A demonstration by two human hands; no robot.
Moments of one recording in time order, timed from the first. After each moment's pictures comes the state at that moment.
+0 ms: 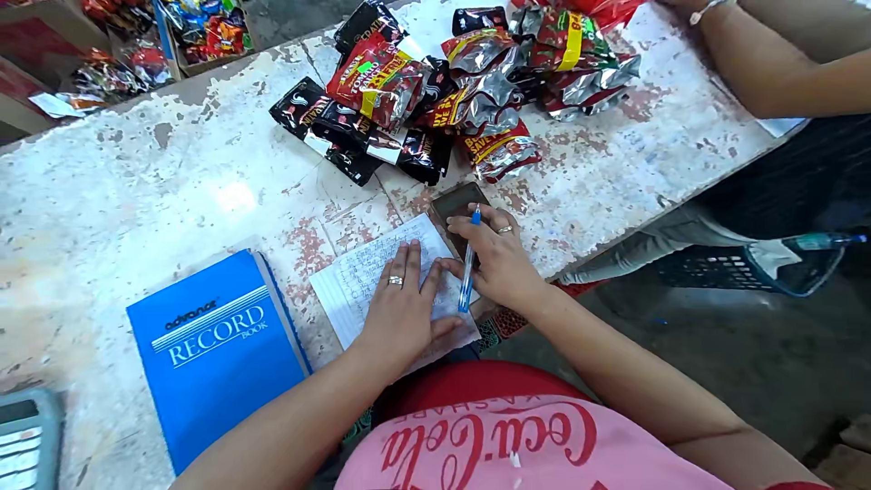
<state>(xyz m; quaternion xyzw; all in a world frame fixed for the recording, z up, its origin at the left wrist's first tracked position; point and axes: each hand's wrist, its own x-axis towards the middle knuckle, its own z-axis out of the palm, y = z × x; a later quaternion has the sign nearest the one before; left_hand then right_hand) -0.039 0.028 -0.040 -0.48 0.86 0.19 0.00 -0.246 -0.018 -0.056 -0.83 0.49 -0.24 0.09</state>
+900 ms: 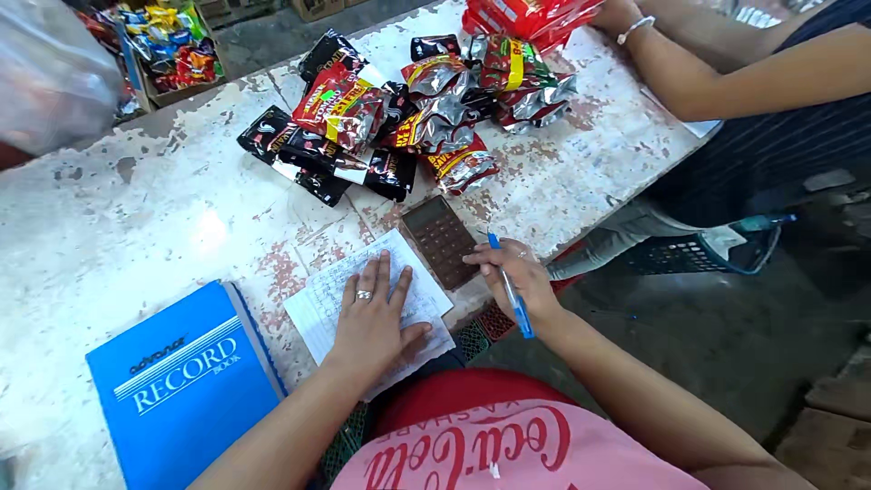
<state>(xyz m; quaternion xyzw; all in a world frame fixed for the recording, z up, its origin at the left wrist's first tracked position) -0.035 0.022 -0.043 -0.48 0.86 0.14 0.01 -0.303 0.019 -0.061 -0.77 0.50 -0.38 0.12</state>
